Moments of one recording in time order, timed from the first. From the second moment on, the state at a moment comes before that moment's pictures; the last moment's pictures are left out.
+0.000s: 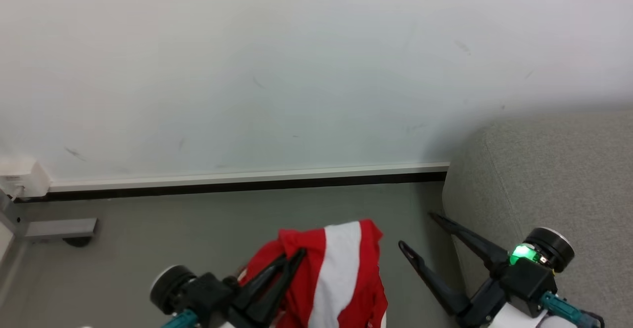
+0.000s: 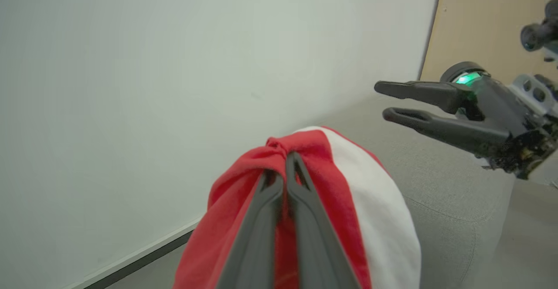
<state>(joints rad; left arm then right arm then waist) -0.14 0.43 -0.59 -0.19 -0.40 0.01 -0.10 -0.30 -0.42 0.65 0.04 0.37 0.13 -0.21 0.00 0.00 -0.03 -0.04</state>
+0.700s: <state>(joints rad) -0.29 0.36 -0.77 -0.05 -0.34 -0.11 -0.16 -0.63 -0.58 1.16 -0.02 0.76 0.13 -0.07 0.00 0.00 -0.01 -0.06</state>
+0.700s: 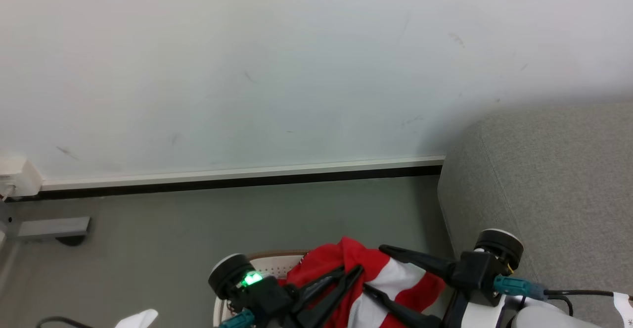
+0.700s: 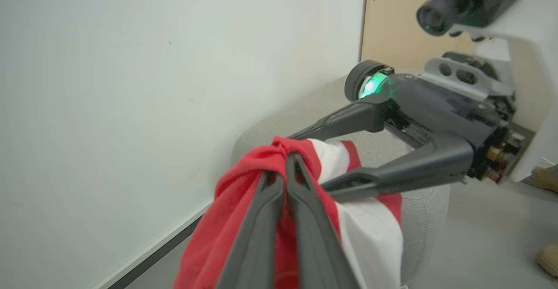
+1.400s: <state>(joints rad) -0.31 0.34 -0.80 0.02 -0.40 -0.09 -0.21 -0.67 -0.58 1.17 0.10 0.93 0.13 -0.15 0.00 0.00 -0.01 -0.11</state>
